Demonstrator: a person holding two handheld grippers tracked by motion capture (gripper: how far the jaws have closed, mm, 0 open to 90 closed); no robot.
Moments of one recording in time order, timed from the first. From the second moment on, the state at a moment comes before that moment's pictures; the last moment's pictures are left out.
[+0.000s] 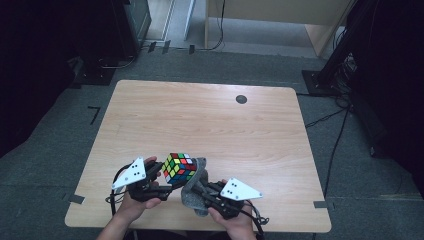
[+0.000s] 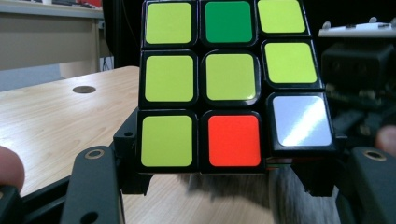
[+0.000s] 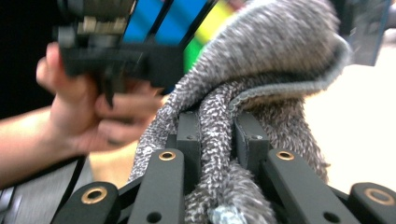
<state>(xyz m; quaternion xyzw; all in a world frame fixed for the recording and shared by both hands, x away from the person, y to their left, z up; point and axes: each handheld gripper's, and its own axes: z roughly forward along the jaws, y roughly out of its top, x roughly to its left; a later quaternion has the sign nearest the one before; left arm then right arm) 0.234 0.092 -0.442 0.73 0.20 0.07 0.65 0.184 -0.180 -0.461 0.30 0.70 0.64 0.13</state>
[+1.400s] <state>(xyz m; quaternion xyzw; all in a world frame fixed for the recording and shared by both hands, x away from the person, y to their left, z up) 0.233 0.090 -0.442 0.73 0.21 0.08 0.64 0.180 -0.170 -0.463 0.28 0.71 0.63 0.15</state>
